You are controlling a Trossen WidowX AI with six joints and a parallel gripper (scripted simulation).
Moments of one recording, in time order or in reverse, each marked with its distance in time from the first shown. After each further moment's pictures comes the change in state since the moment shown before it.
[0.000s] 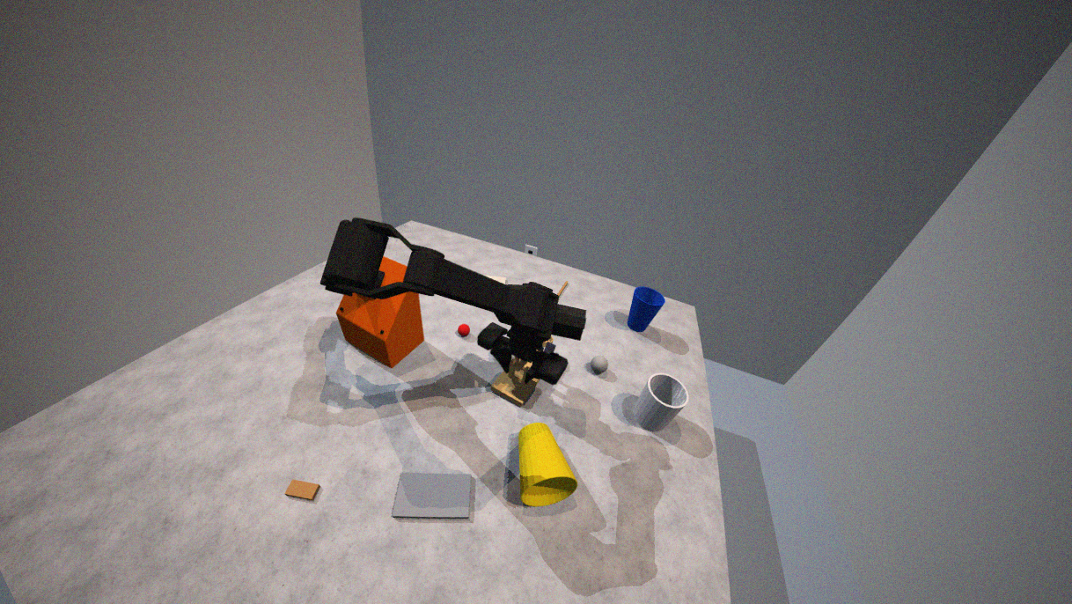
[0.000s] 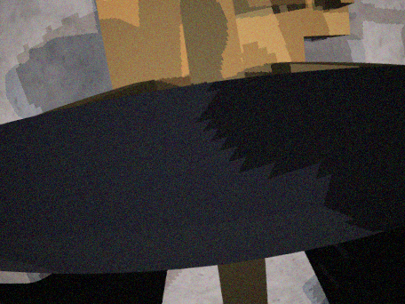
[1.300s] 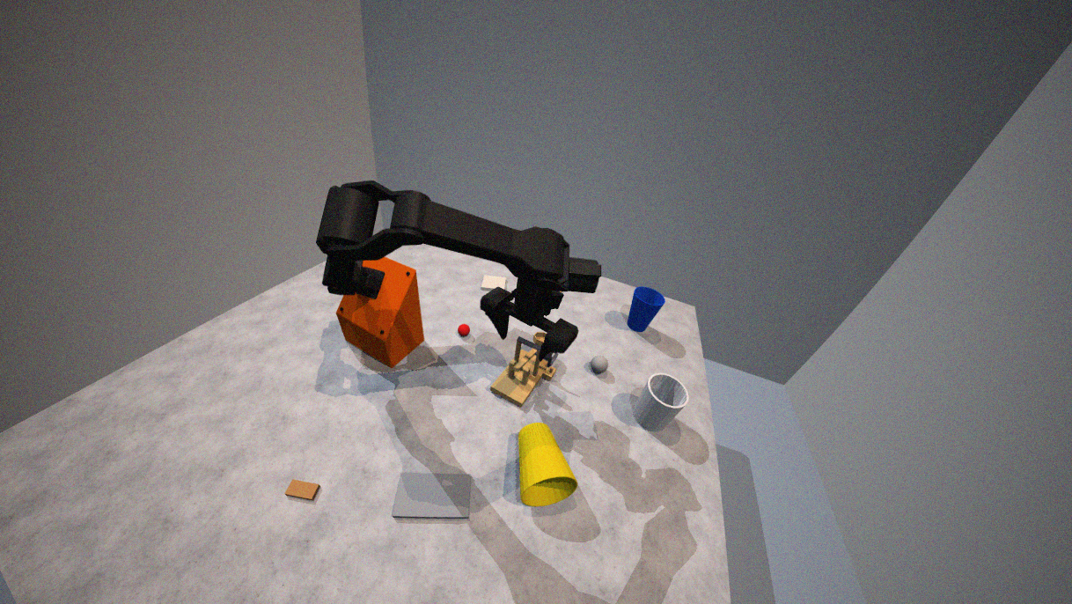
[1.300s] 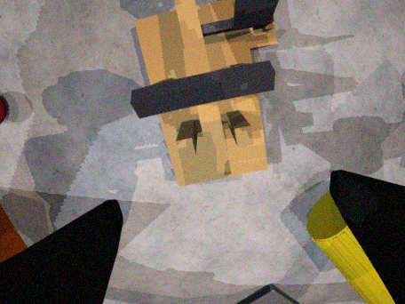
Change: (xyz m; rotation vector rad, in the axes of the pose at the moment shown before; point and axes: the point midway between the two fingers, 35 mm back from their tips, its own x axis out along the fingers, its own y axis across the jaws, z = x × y) arm -0.090 0.001 0.003 0.066 -0.004 -0.001
